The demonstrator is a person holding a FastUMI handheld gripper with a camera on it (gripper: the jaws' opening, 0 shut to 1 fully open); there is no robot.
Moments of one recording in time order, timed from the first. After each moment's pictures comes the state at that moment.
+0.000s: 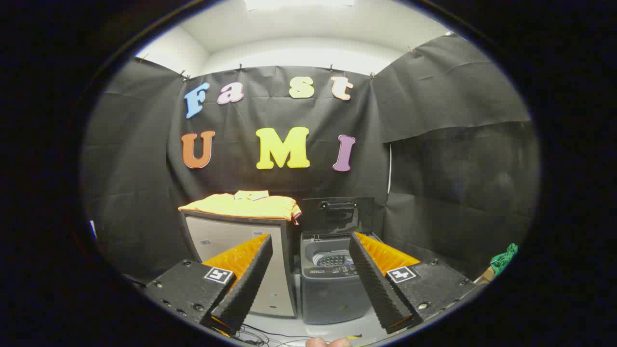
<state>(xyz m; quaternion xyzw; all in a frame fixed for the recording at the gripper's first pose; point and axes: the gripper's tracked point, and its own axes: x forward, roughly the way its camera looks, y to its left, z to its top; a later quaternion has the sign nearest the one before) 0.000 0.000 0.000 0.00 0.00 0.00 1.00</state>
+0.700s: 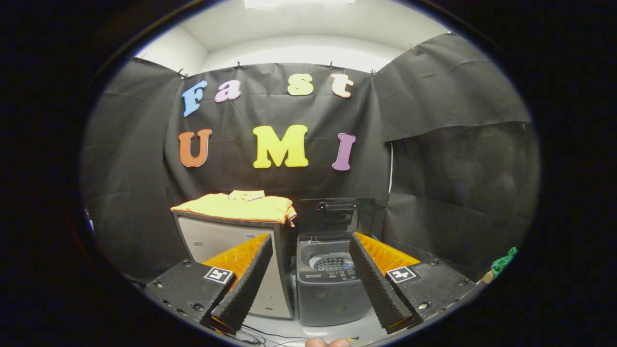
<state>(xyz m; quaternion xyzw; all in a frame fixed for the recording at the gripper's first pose) 0.030 -0.017 0.007 0.00 0.00 0.00 1.00</state>
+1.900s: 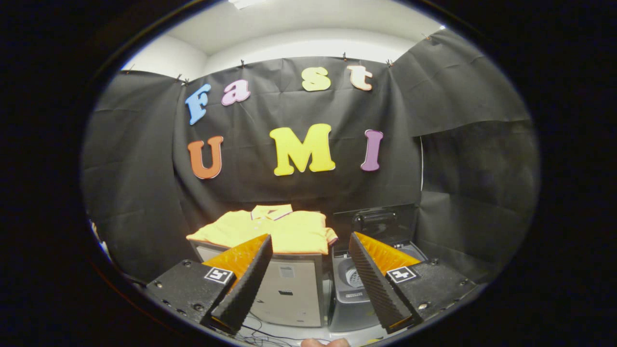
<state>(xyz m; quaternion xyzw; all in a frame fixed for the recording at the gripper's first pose) 0.131 0.087 0.073 0.04 0.03 0.06 1.00</state>
